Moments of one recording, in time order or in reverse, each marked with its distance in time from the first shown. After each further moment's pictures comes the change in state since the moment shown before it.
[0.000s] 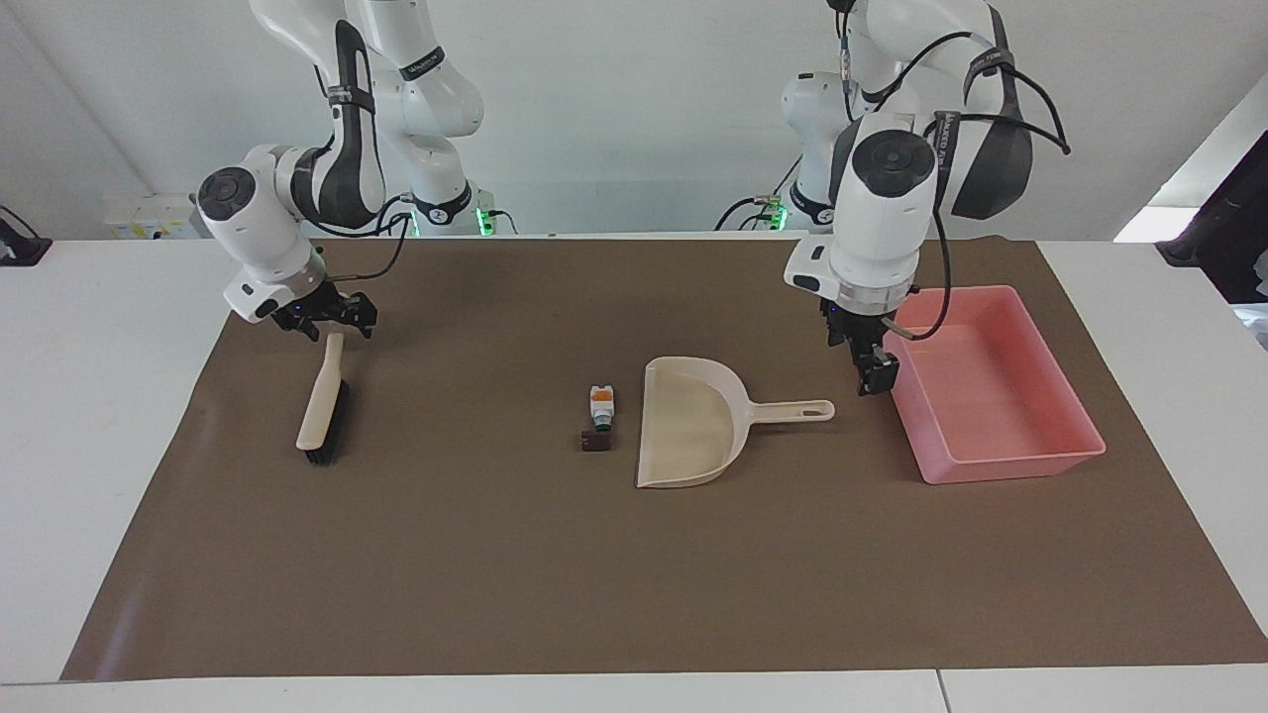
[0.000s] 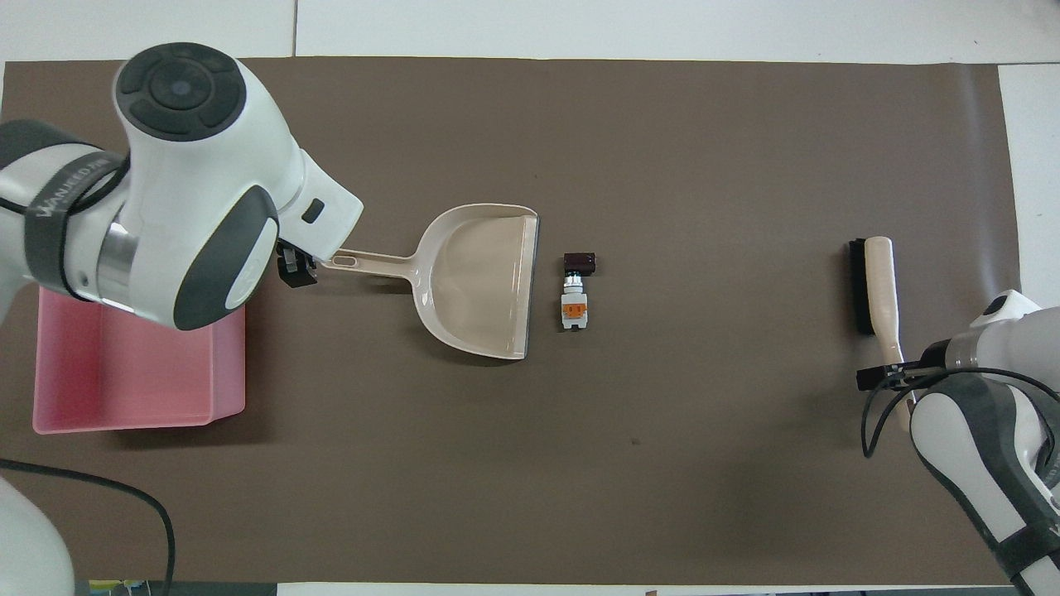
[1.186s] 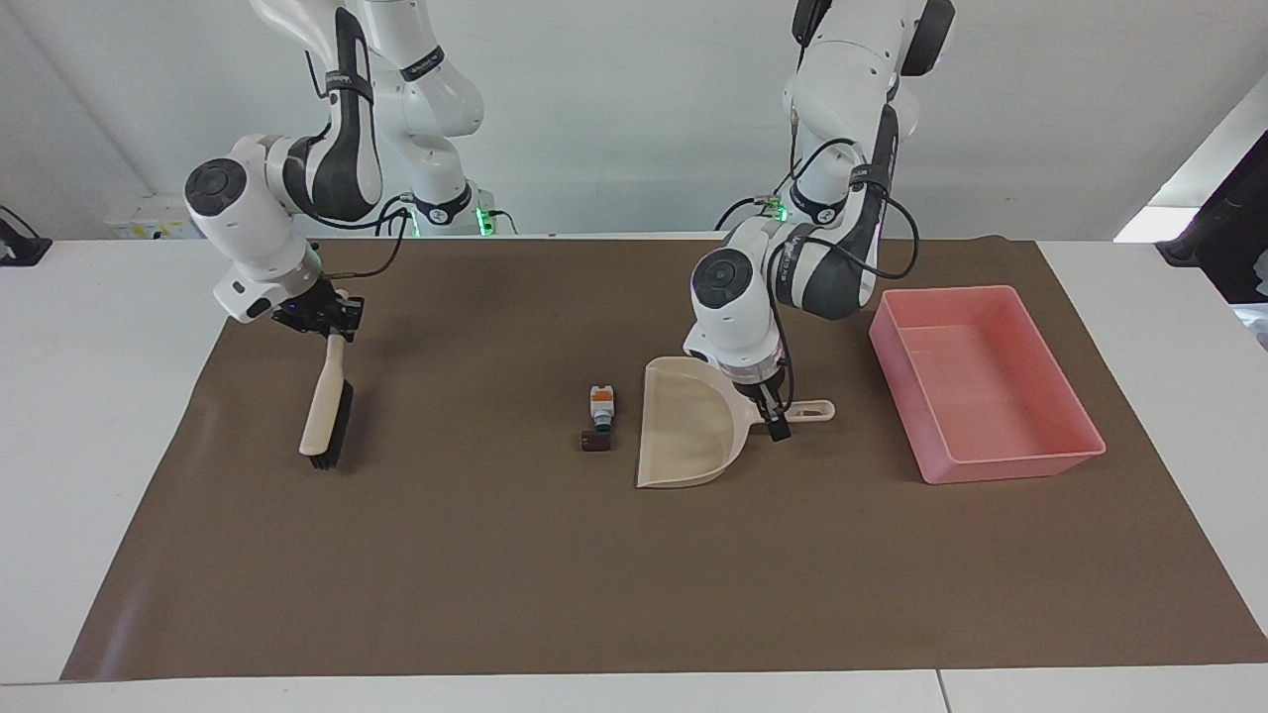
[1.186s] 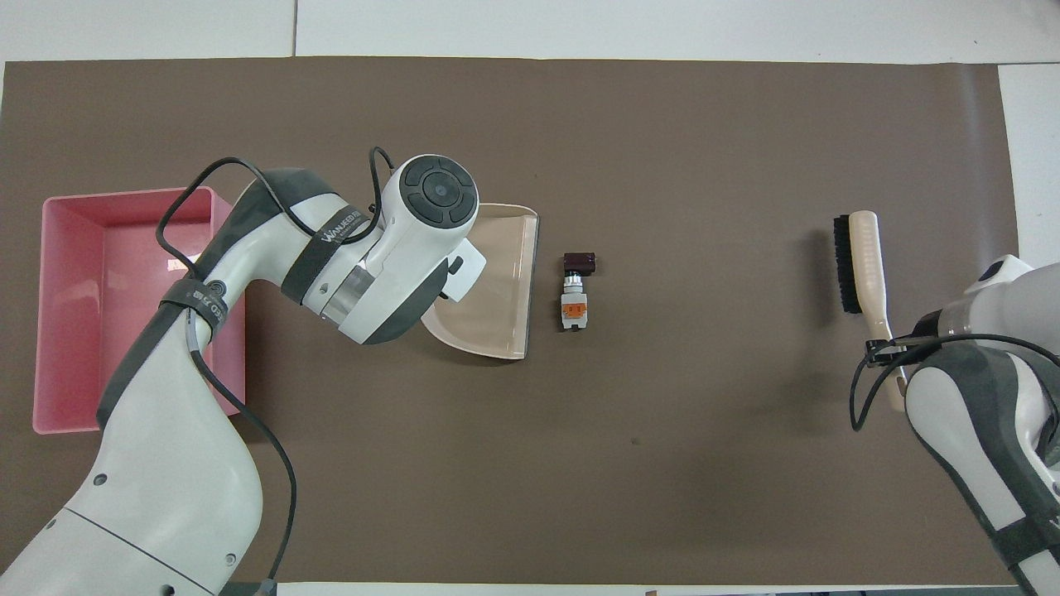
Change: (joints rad) left arm -0.151 0.185 0.000 -0.067 0.143 0.122 -0.193; right arm 0.088 0.024 0.019 0.144 -0.014 -0.134 0.106
